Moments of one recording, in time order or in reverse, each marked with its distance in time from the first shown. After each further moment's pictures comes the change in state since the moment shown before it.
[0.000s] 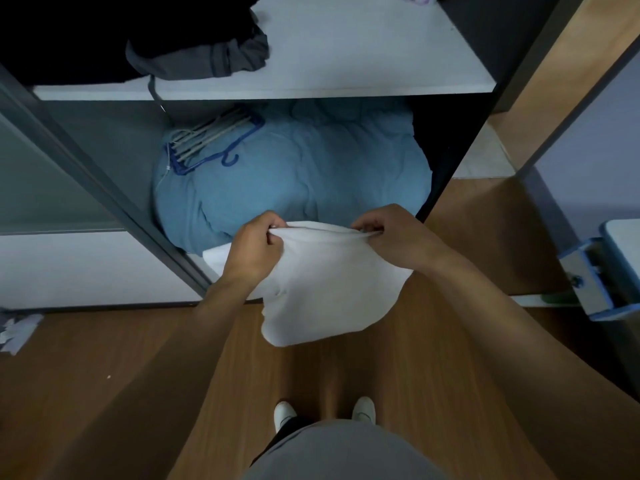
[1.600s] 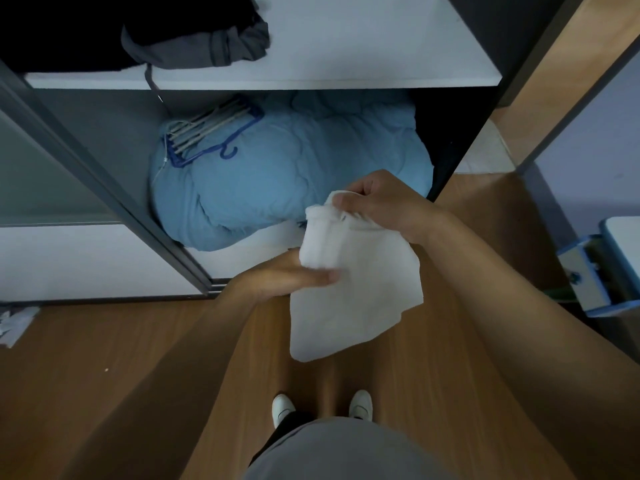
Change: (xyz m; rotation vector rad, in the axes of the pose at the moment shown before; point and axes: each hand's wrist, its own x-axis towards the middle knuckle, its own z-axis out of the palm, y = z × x) left_hand -0.023 0.015 0.021 -0.542 -0.784 -0.177; right_hand 0.032 -0.026 -0.011 0.206 -0.005 0.023
